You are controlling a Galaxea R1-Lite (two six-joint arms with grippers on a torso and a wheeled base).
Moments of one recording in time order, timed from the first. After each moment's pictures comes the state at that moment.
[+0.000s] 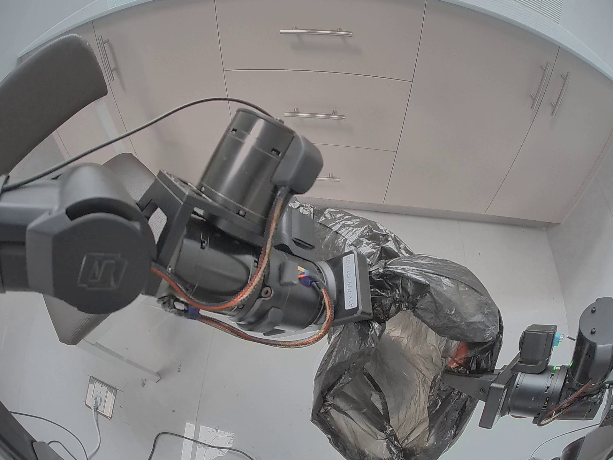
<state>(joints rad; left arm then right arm) -0.86 1.78 -1.35 0.27 -0.24 -0.76 0.83 1.30 -0.24 -0.62 -0.09 0.47</state>
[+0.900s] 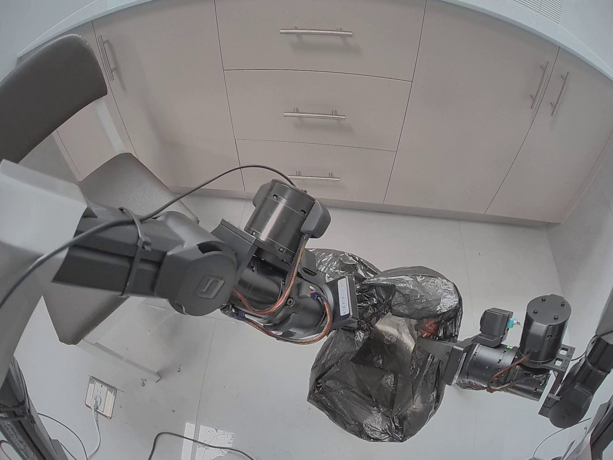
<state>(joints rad) -0.75 2.01 -1.34 0.15 -0.31 -0.74 0.54 1.86 -0.10 -1.44 0.12 0.43</state>
